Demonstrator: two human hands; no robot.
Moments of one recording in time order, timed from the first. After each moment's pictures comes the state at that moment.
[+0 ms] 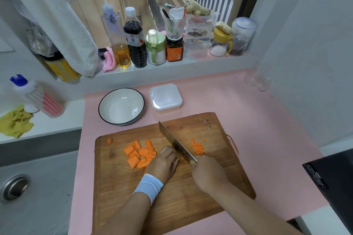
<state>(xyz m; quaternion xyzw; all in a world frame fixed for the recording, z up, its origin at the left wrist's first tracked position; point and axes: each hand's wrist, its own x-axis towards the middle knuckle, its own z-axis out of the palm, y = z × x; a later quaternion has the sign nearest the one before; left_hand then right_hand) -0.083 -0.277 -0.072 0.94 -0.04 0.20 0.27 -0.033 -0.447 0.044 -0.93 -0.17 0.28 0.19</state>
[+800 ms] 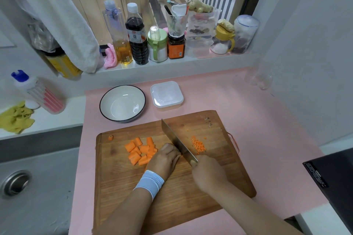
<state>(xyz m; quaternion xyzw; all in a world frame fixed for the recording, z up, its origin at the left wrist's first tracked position) -0.083 -0.278 -0.069 0.94 -0.03 0.21 0.28 -0.039 -0.447 0.036 -0.92 -0.15 0.29 0.20</state>
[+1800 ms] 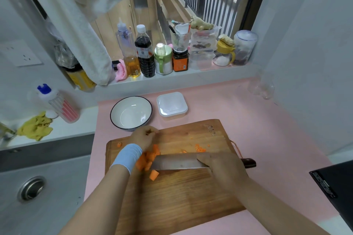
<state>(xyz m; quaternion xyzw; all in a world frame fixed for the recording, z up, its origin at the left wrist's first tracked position) -0.058 -0.183 0.013 0.83 0.33 -0.01 0.44 -0.003 -0.486 0.046 -0.89 -0.45 0.06 0.05</state>
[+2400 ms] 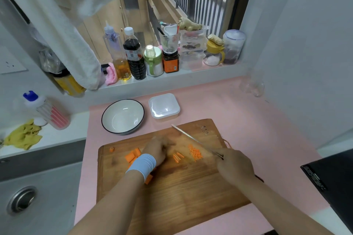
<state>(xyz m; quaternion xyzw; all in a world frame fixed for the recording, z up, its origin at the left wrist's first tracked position) -0.041 -0.239 -0.013 0.94 0.14 -0.04 0.30 0.009 -0.513 0.059 -0.95 -0.21 0.14 0.17</state>
